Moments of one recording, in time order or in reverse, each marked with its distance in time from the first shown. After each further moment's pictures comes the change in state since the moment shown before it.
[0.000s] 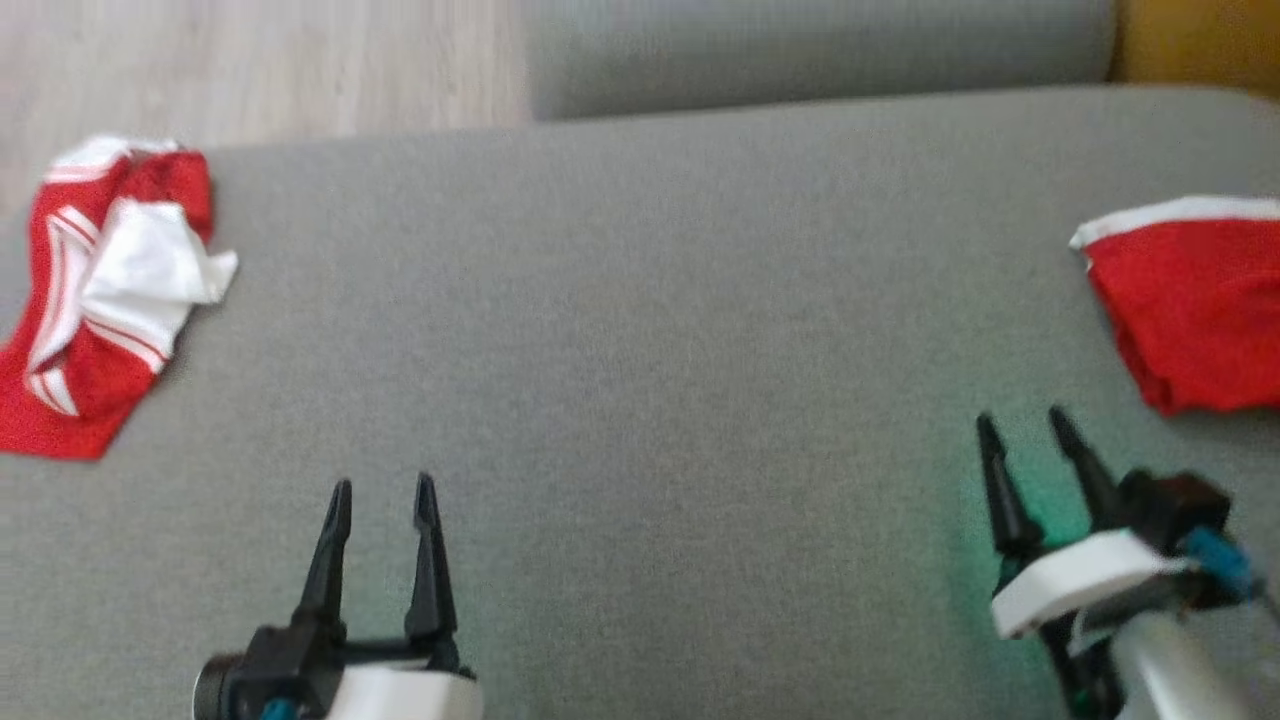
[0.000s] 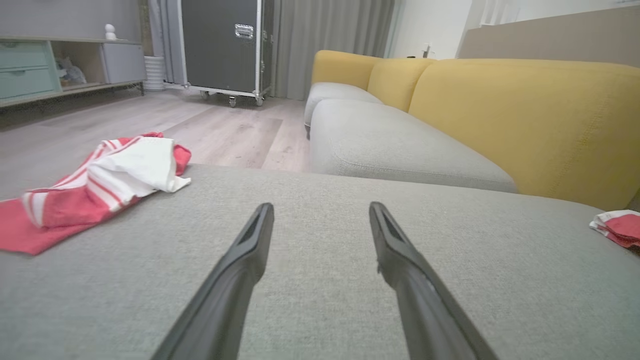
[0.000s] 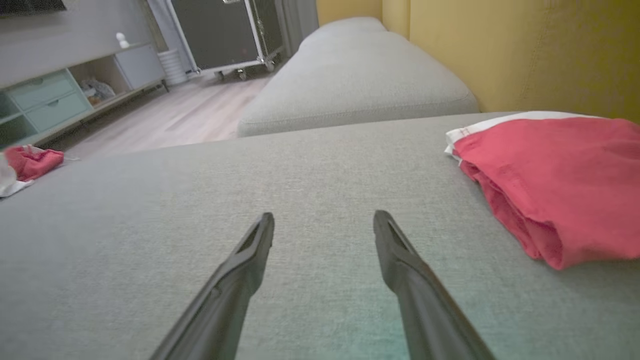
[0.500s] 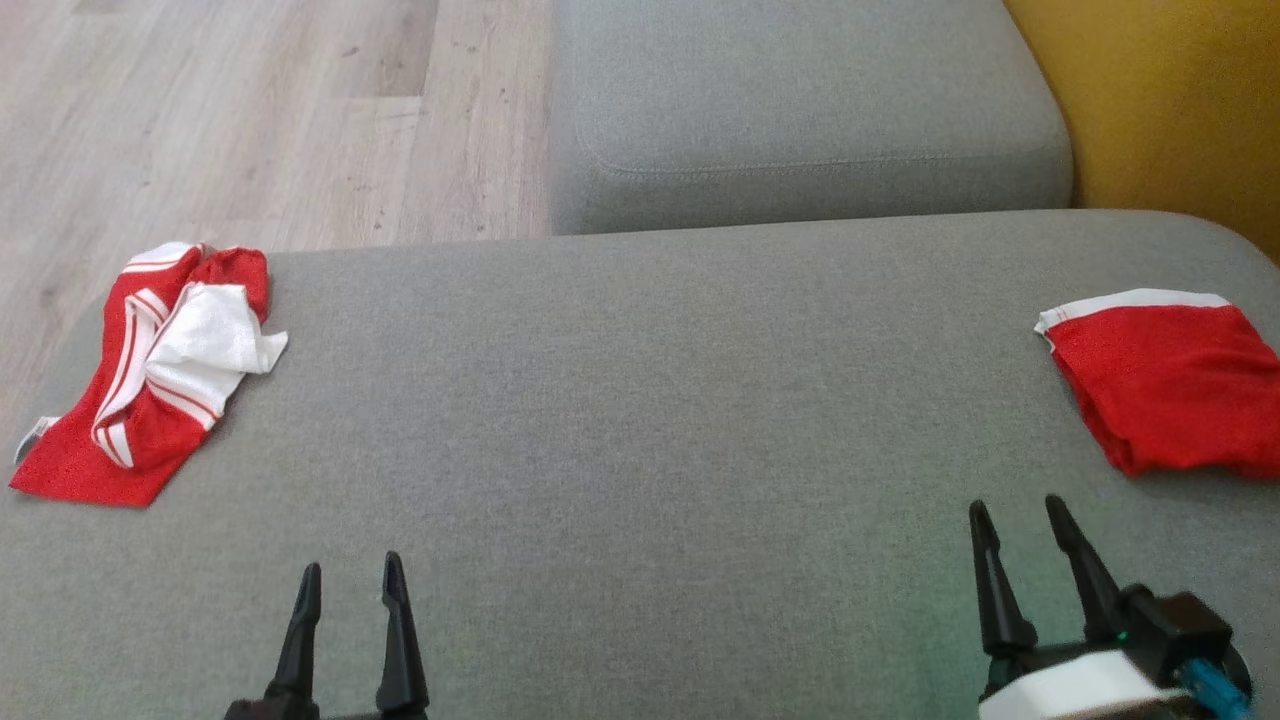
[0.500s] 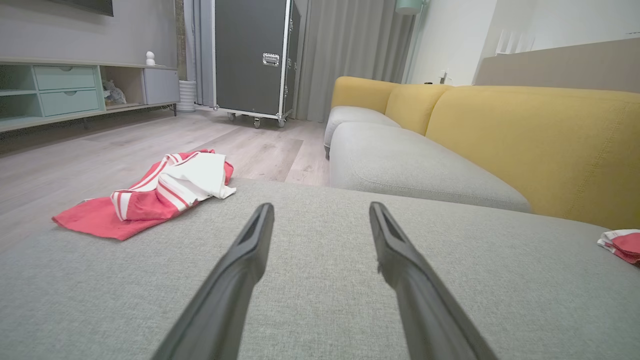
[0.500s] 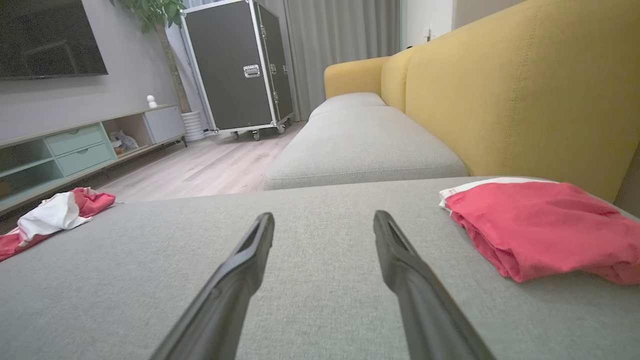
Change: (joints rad) left arm 0.135 0.002 0.059 0.000 -0.001 -0.001 0.000; right arm 0.257 0.129 -0.088 -0.227 -0.147 0.000 -0.054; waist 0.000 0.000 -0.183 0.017
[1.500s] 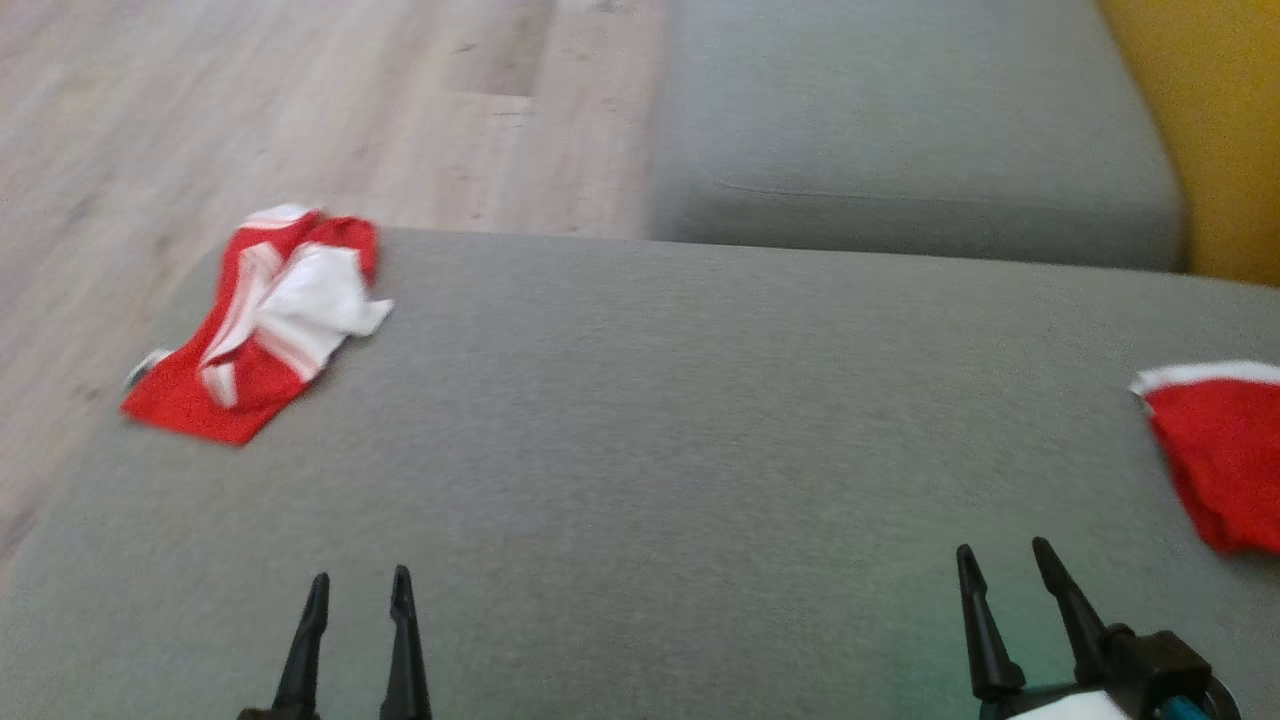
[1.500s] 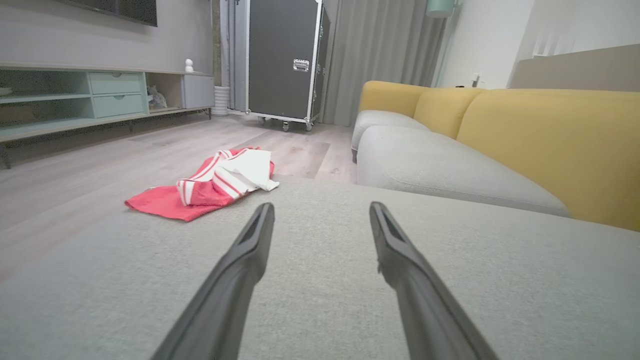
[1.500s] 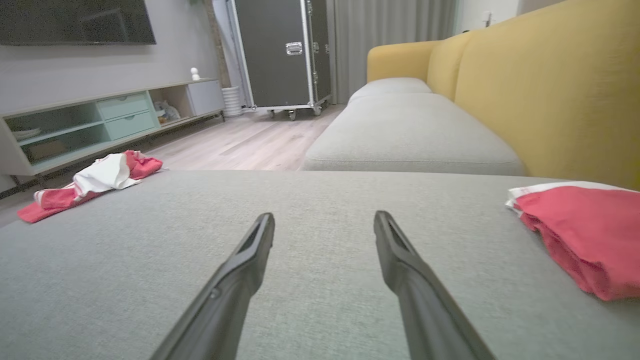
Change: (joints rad) left arm 0.019 0.001 0.012 0.012 0.049 -0.027 0.000; right arm 0.080 0.020 0.003 -0.014 -0.045 0.000 0.000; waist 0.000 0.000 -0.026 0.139
